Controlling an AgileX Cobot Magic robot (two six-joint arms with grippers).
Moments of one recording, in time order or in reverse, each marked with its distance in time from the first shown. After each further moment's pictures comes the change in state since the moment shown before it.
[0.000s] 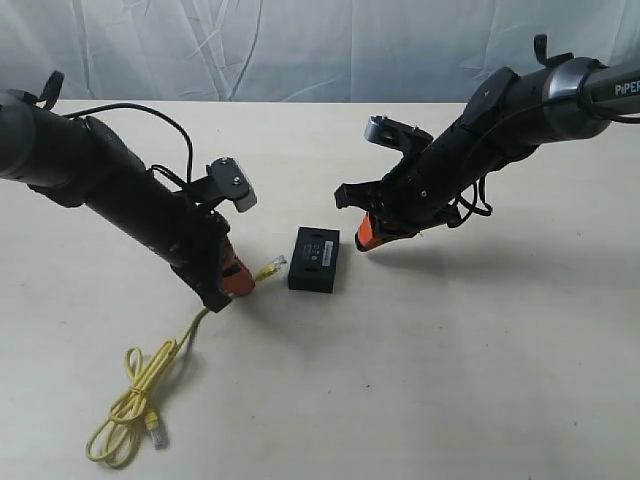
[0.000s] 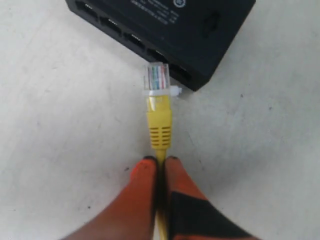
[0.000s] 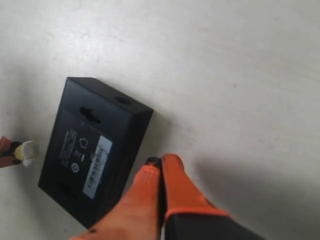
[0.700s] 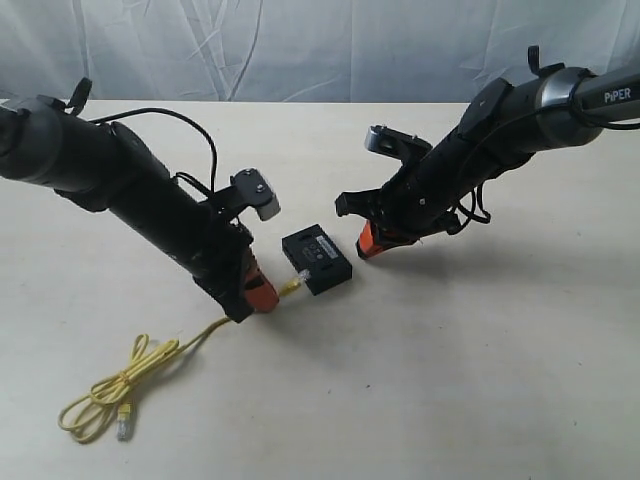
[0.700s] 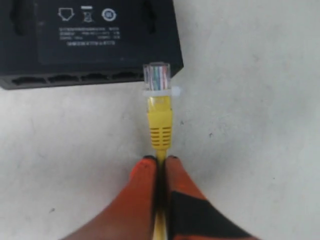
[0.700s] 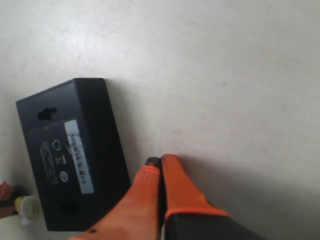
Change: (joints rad) left arm -0.057 0.026 -0.024 -0.007 0.082 -0.066; right arm 0.000 0.028 0.000 0.002 -0.014 0.000
